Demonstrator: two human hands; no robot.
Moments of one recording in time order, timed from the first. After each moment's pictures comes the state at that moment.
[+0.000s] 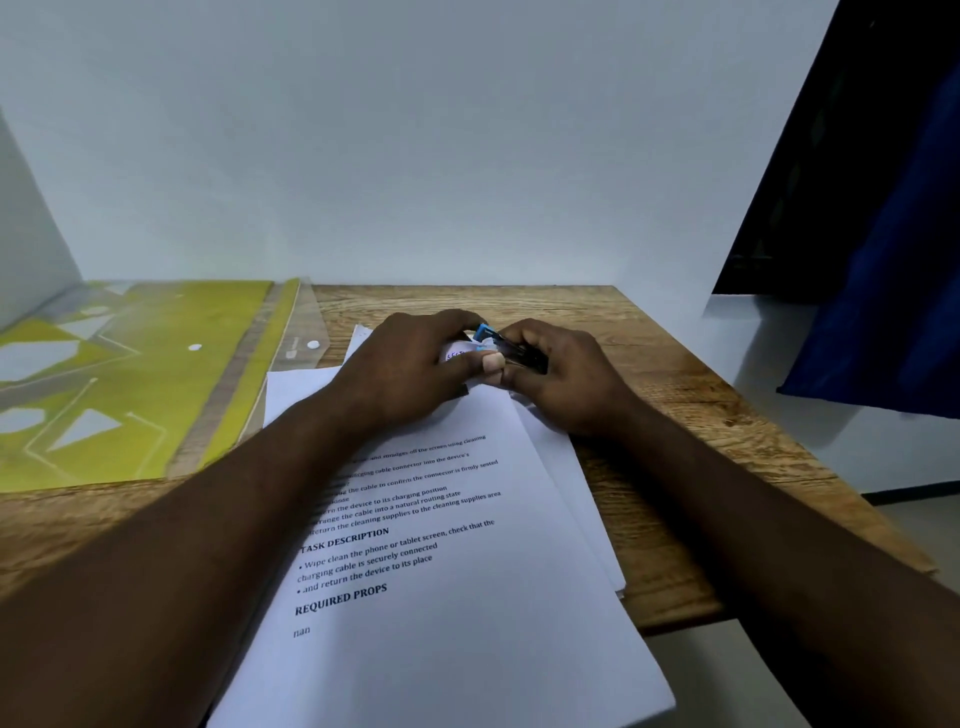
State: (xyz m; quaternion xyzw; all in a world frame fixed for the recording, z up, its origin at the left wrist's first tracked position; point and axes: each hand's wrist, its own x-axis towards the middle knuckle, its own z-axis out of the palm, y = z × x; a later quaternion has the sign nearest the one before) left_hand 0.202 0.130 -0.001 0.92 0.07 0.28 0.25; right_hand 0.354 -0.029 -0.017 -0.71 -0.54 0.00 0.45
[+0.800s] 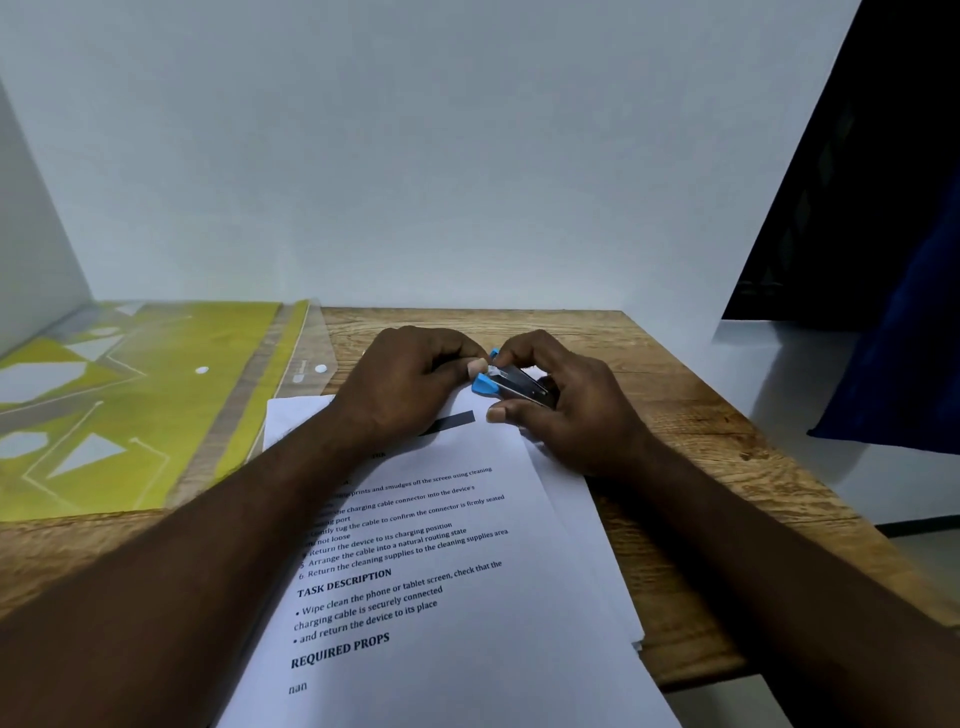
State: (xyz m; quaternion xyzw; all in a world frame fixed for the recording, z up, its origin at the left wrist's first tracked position) left_hand 0.202 0.139 0.002 0.89 0.07 0.31 0.32; right_hand 0.347 -0.034 -0.013 -0.66 -0.60 -0.05 0.45
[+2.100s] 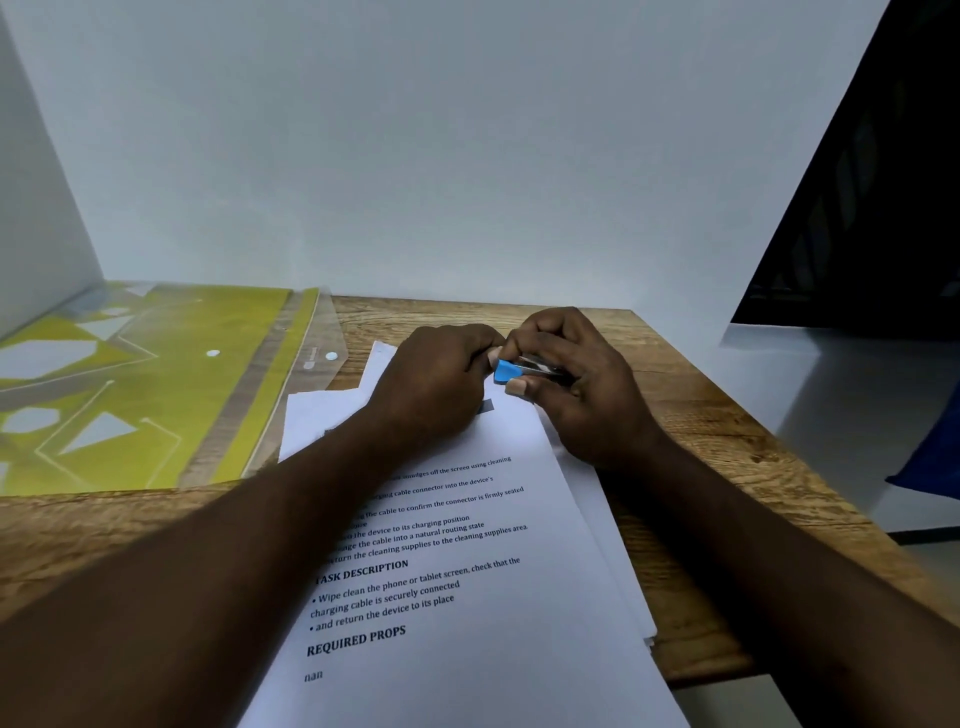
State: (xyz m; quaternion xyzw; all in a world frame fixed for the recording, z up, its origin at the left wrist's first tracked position) left_hand 0.210 0.117 0.000 0.90 0.11 0.31 0.28; right_hand 0.341 -0.028 -0.009 -0.62 -0.63 -0.10 0.46
